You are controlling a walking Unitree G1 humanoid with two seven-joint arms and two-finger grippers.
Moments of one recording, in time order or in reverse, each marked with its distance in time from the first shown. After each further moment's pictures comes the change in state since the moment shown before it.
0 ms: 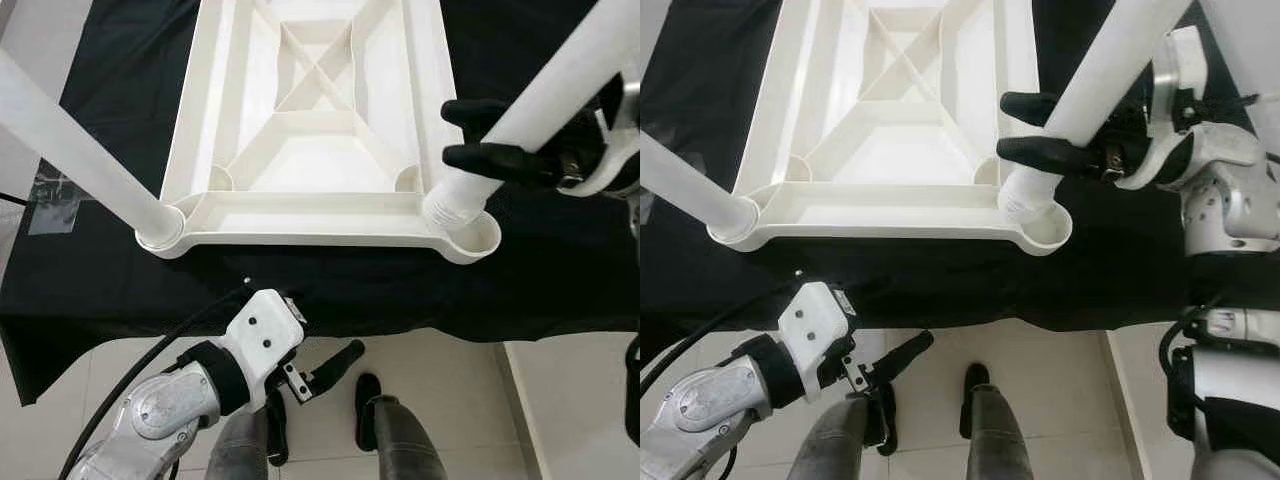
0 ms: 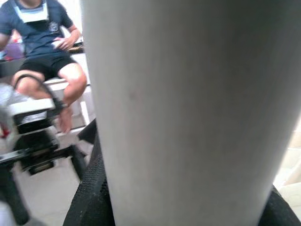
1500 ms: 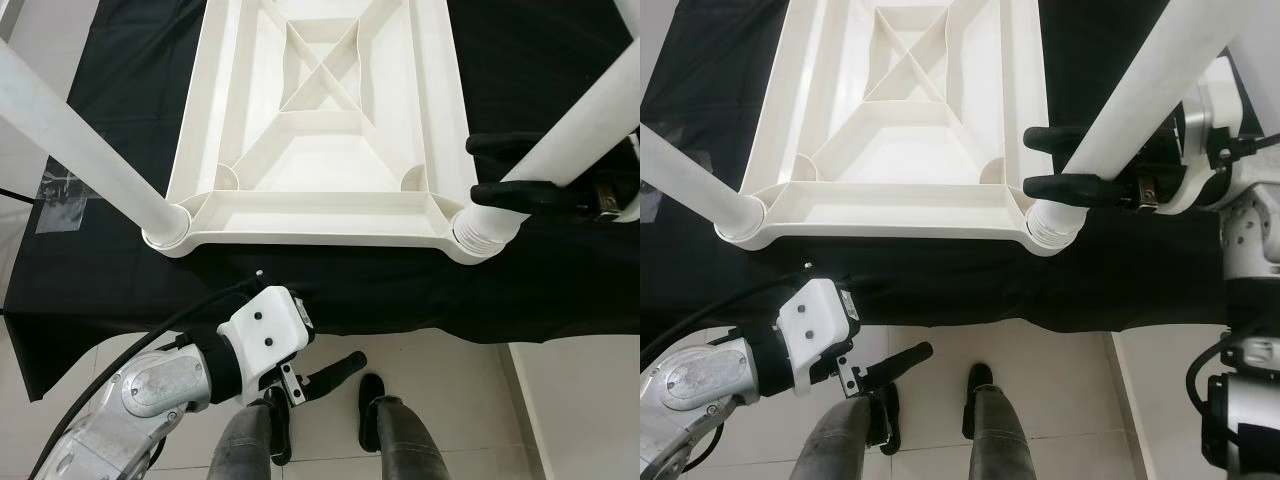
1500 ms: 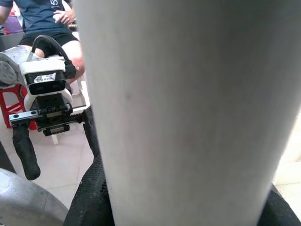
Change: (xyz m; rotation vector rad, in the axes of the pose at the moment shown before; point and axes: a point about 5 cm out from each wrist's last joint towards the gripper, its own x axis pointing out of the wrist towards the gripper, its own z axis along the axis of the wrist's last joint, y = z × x) left arm 0.000 0.007 0.013 0.112 0.008 -0.149; right arm -0.019 0.019 -0.003 -0.020 0.108 0.001
